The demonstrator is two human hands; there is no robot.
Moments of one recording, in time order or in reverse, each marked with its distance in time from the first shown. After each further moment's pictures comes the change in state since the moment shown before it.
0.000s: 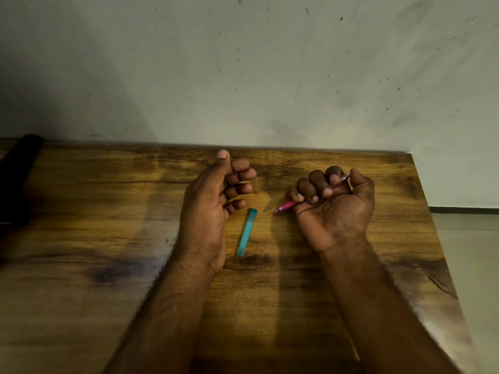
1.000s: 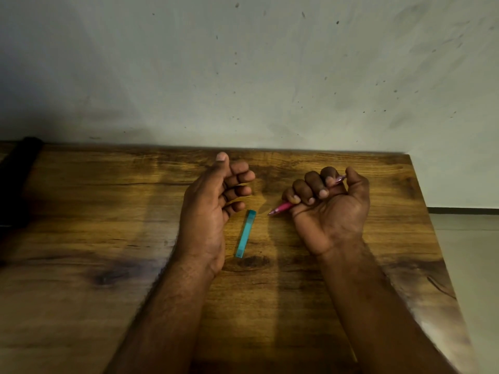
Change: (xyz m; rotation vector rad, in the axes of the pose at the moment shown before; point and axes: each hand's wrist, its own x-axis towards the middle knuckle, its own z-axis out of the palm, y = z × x) left_hand 0.000 0.000 0.001 0.007 0.004 0.003; right_hand -0.002 0.002 0.003 -0.004 -0.013 0.028
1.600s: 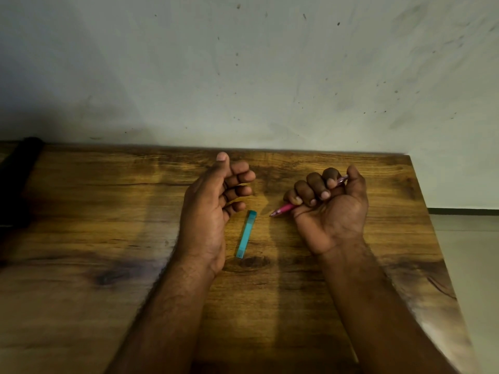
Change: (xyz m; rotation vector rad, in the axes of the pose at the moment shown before) left_hand 0.000 0.000 -0.001 -0.006 -0.003 0.014; right_hand 0.001 -0.001 -0.001 -0.027 0.043 -0.007
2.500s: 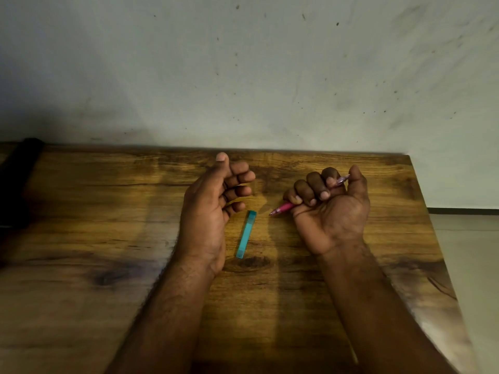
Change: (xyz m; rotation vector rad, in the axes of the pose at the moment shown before) left_hand 0.000 0.001 0.001 -0.013 0.003 -0.013; right_hand -0.001 0.001 0.001 0.018 -0.022 0.000
